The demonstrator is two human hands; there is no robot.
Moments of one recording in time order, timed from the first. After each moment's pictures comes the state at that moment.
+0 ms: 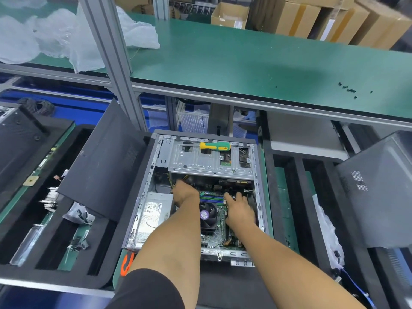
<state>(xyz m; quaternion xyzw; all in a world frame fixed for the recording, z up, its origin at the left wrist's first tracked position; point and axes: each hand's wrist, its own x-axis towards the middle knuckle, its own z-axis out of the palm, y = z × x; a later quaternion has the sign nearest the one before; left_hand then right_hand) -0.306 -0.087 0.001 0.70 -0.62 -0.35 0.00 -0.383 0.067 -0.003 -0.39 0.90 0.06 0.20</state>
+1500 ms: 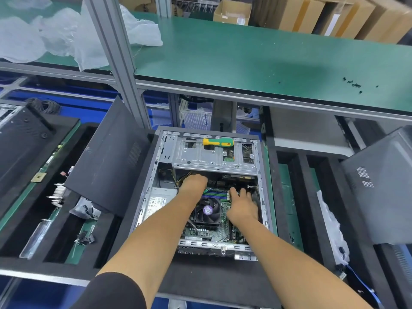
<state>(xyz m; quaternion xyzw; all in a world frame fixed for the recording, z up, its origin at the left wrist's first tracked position) -0.313 -0.106 -0.001 0.29 -0.92 -0.09 -0.25 -0.381 0.064 -0.011 -0.34 0.92 0.03 0.20</state>
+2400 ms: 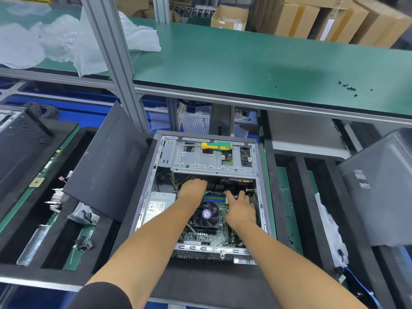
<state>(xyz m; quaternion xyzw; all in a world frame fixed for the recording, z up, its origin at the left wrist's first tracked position) -0.303 -0.096 0.009 0.29 -0.93 -0.09 -0.21 -0.379 0.066 -0.013 -0.38 0.91 0.05 0.18</state>
